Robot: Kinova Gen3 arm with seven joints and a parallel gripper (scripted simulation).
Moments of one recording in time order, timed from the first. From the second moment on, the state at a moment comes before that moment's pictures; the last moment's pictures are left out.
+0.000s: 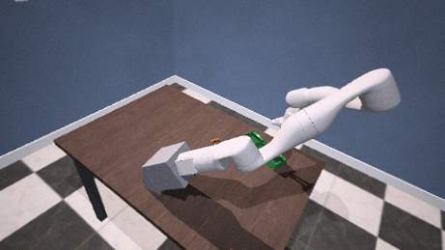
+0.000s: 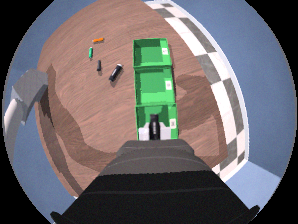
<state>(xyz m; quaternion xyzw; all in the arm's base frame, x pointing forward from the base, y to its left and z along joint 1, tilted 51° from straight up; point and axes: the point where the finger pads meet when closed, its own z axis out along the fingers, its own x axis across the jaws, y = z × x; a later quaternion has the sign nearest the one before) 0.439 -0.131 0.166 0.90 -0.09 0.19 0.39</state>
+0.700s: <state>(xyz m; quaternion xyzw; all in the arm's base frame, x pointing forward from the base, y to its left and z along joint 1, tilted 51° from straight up) 0.444 -0.137 0.160 0.90 -0.08 0.17 0.39</state>
